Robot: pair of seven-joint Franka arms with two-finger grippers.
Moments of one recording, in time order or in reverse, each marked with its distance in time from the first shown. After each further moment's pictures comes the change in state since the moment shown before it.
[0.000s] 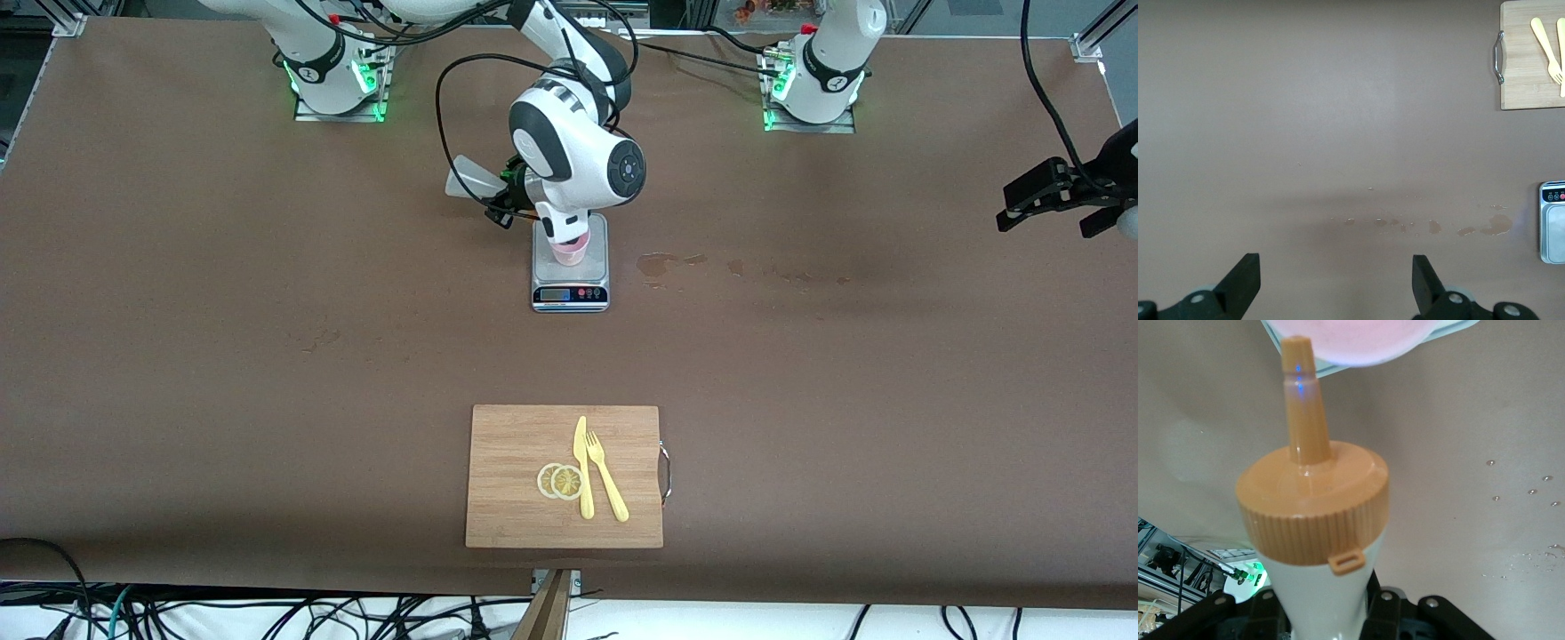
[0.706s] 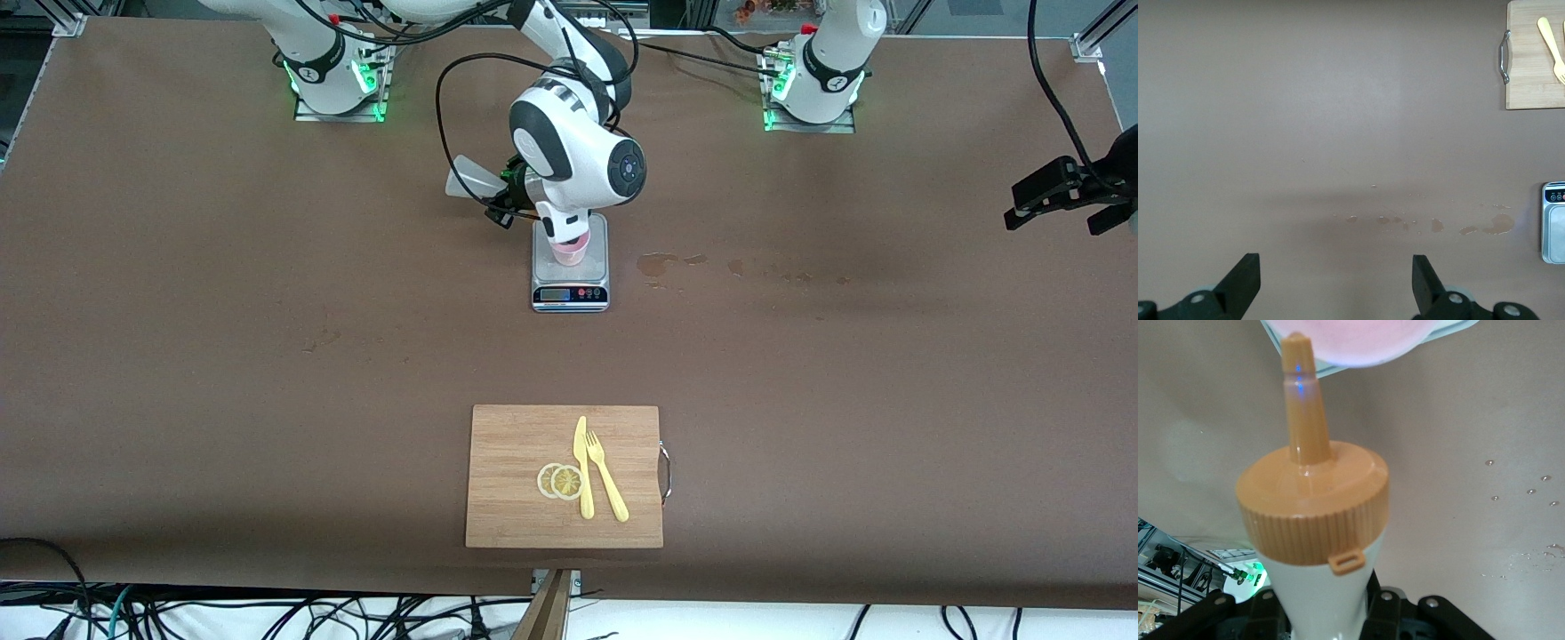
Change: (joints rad) left arm 0.001 0.000 0.015 0.003 0.000 -0.013 0.000; right arm 0.000 0.002 0.000 0.006 -0.001 -0.001 0.000
